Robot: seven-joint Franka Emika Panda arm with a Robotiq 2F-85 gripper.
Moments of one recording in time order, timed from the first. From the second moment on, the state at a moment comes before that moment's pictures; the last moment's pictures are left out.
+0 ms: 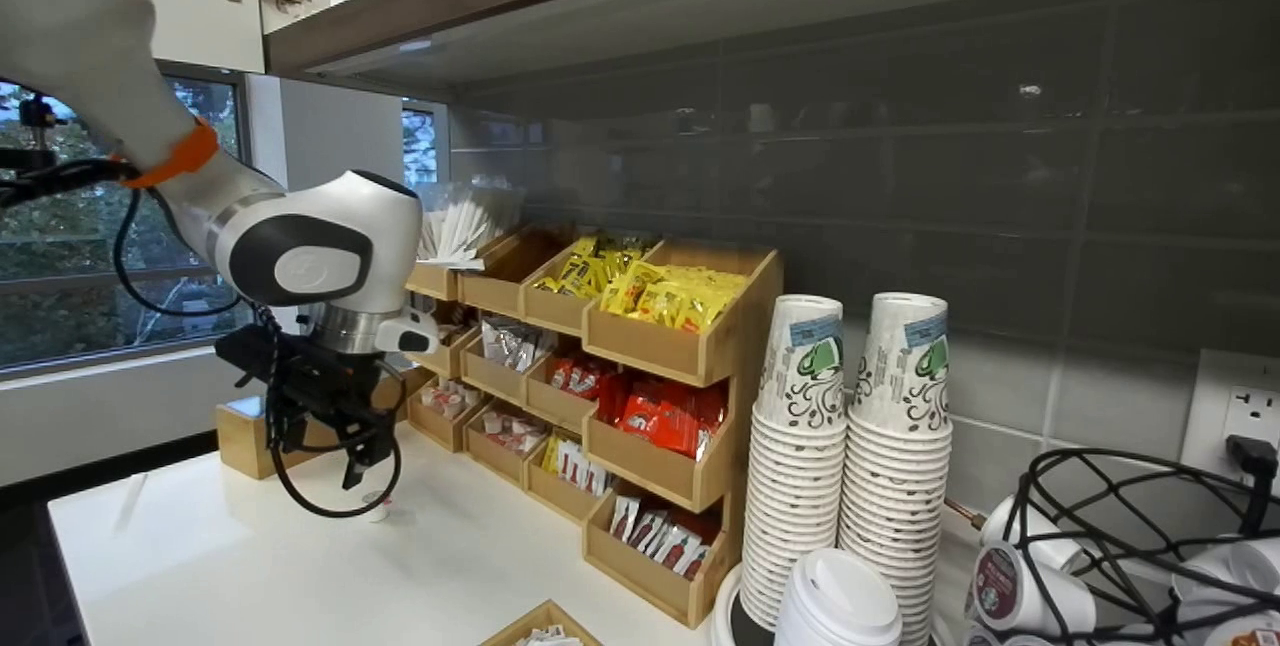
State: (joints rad) arm 0.24 0.14 0.14 -2.29 0.38 2.36 -0.28
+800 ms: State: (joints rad) arm 0.18 0.22 0.17 -2.25 0.40 2.42 -0.29
